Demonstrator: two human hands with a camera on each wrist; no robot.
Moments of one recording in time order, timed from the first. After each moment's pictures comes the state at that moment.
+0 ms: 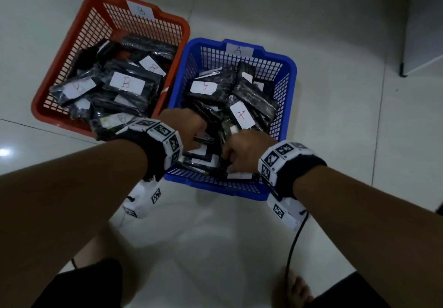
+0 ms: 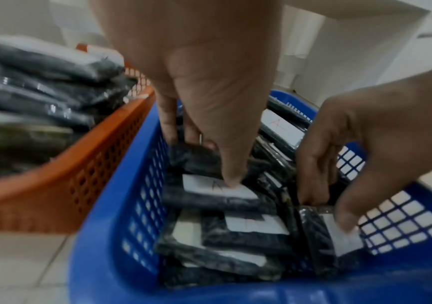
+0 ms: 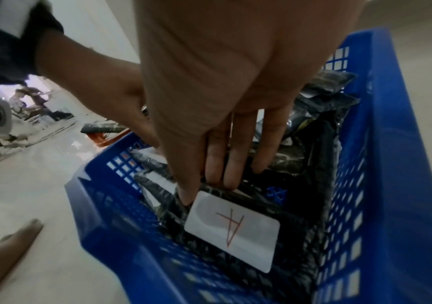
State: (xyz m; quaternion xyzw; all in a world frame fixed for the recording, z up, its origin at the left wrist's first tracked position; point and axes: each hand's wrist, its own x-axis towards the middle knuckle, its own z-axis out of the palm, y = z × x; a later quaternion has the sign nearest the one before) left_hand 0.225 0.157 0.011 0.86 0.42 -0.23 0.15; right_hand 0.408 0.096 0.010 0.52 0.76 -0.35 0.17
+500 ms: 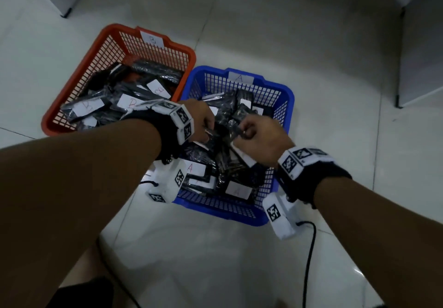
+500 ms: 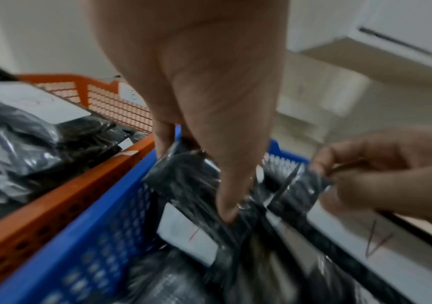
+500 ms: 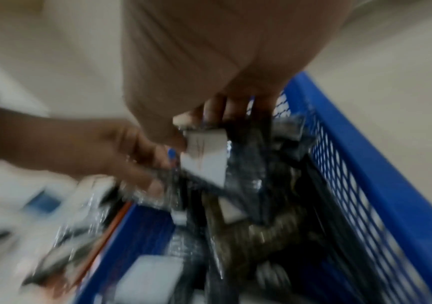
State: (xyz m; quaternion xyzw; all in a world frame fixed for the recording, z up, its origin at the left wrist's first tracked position) left_hand 0.247 0.206 0.038 0.84 0.46 -0.14 0.25; right_hand 0.440 0.129 0.033 0.66 0.63 -0.39 -0.14
